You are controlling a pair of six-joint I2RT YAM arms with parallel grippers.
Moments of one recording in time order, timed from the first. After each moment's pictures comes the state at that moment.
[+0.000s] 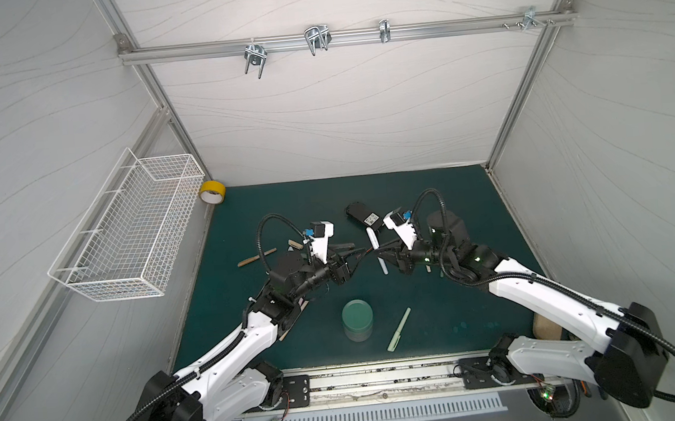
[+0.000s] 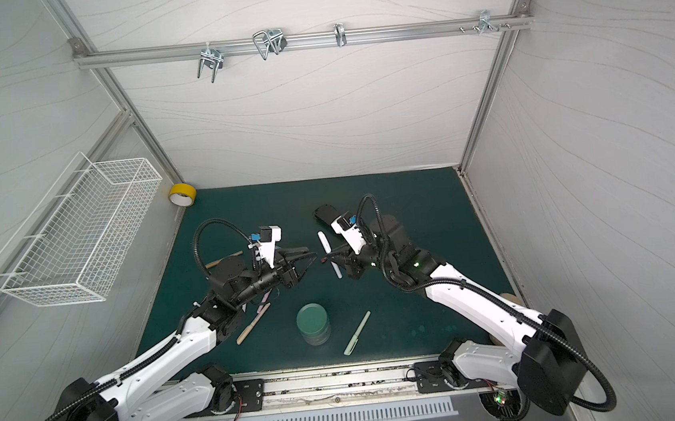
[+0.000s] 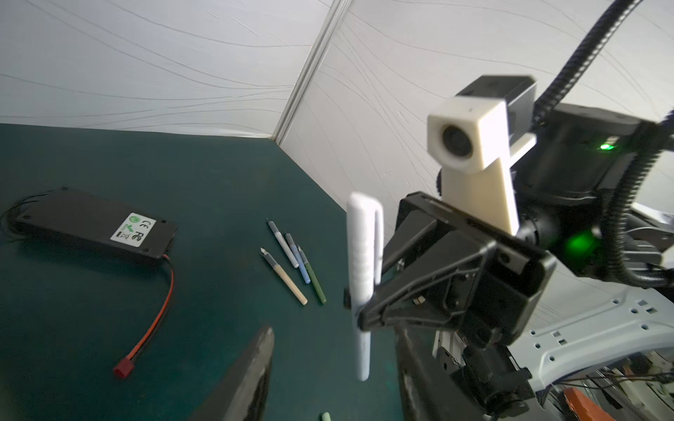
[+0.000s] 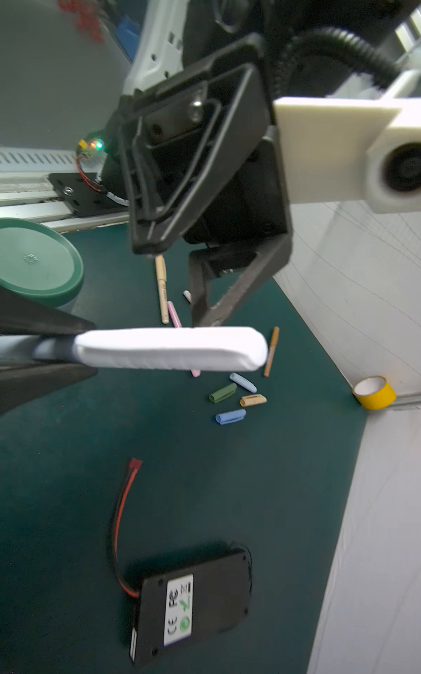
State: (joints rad) left arm -0.56 1.02 0.51 0.45 0.48 -0.52; right arm 0.73 1.16 0.84 -0.13 -0.51 0.10
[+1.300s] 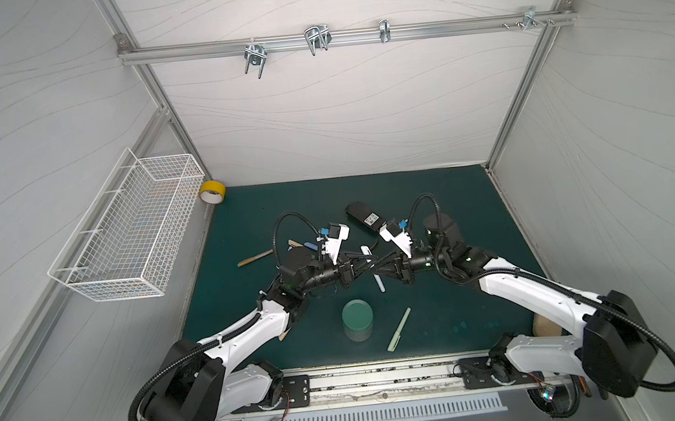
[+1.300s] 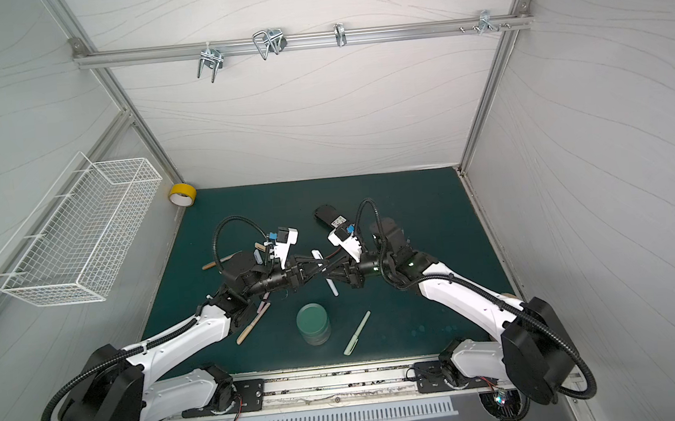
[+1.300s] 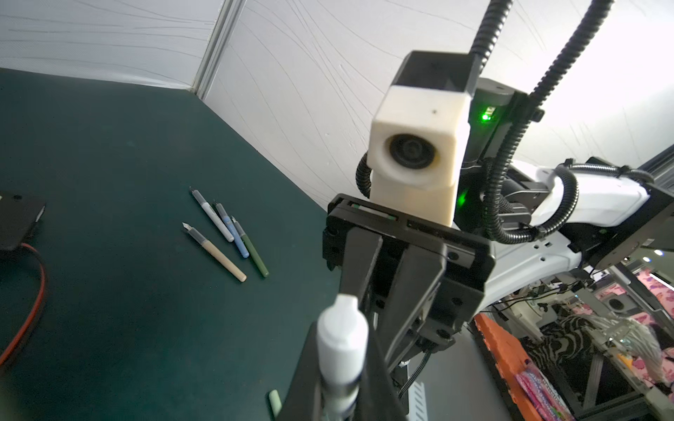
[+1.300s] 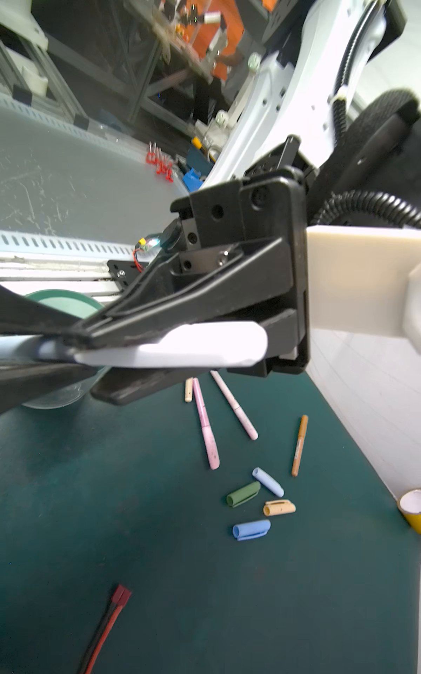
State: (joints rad) left arm -0.57 1.19 0.52 0.62 0.73 -0.59; right arm 0.66 1.23 0.78 0.00 -0.87 0.13
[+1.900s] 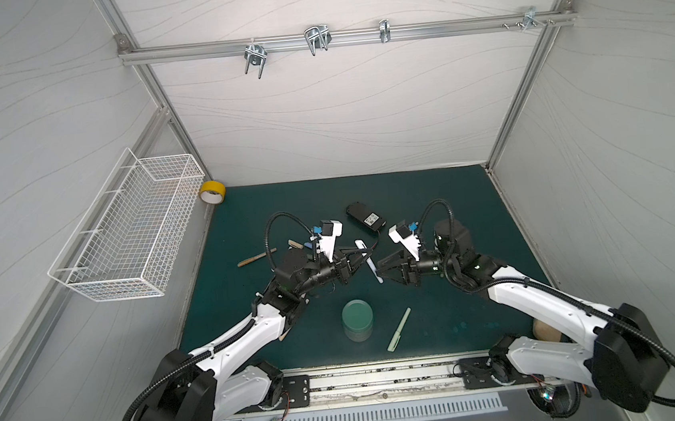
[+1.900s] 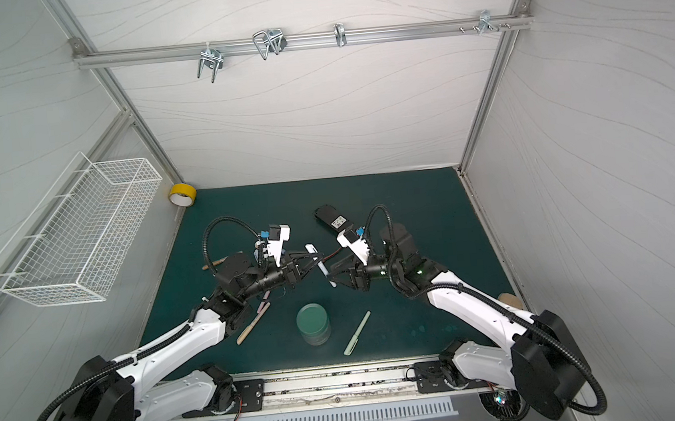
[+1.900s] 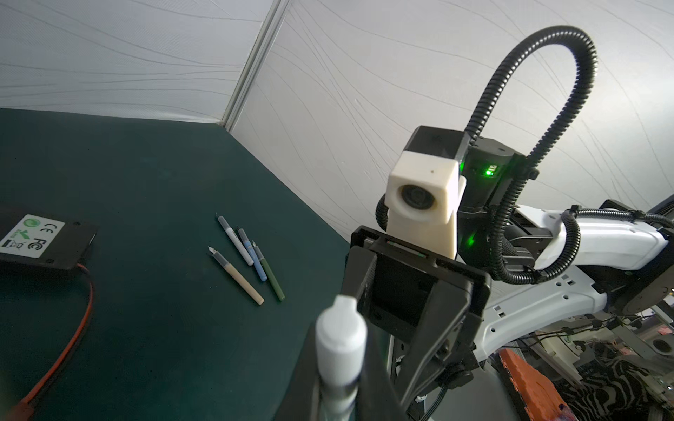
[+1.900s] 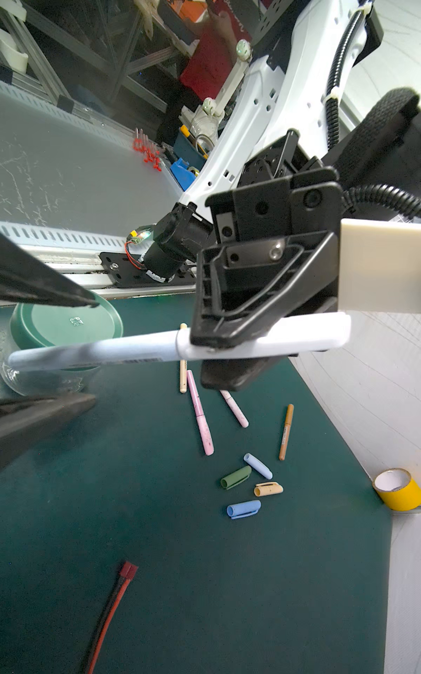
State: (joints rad) left arm -0.57 1.13 0.52 0.60 0.61 -0.61; right arm 0.65 1.15 0.69 0.08 -0.85 0.16
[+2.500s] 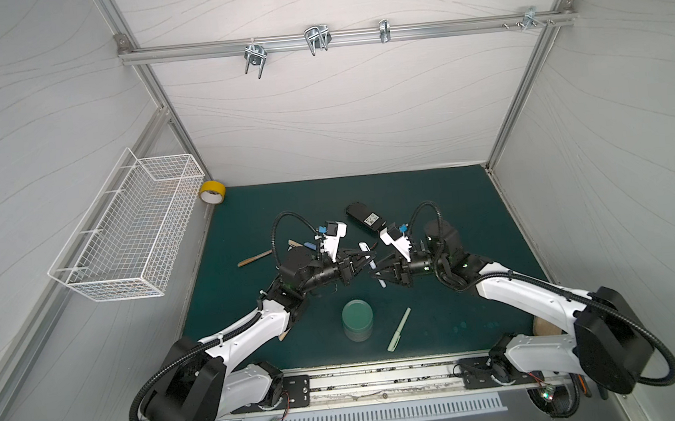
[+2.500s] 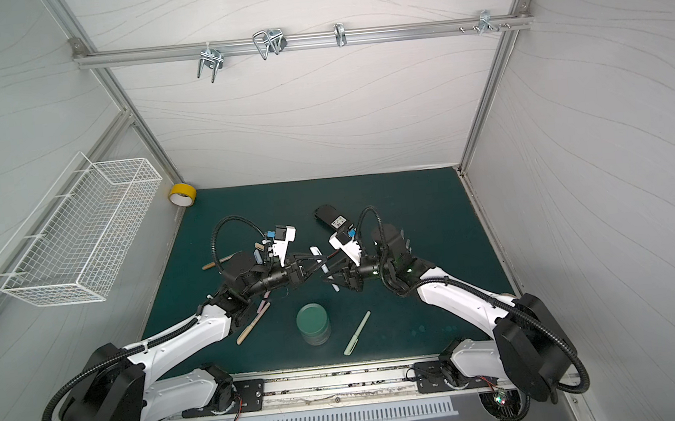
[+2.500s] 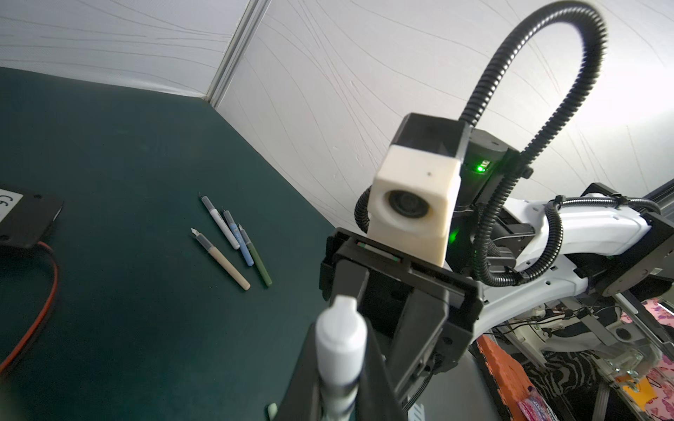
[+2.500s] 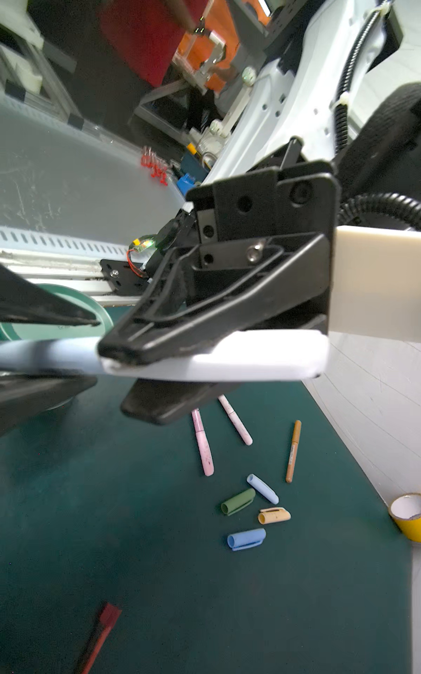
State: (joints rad) left arm -0.57 1.19 0.52 0.65 0.68 -0.66; right arm 0.68 1.25 0.70 0.18 -0.88 0.18
